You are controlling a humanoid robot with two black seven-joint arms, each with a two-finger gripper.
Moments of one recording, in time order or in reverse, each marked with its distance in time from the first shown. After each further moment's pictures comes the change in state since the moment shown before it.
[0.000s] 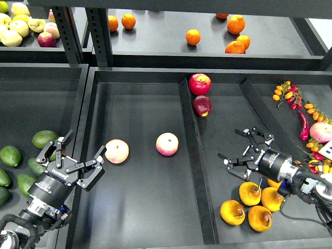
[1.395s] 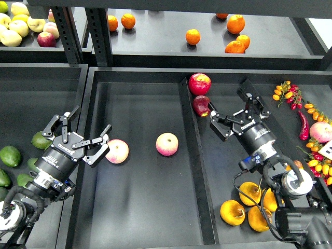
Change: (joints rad) left arm -0.176 0.000 -0.027 0.097 0.078 0.000 -0.023; right arm -0.059 0.217 0.178 -0.204 0.034 0.389 0.000
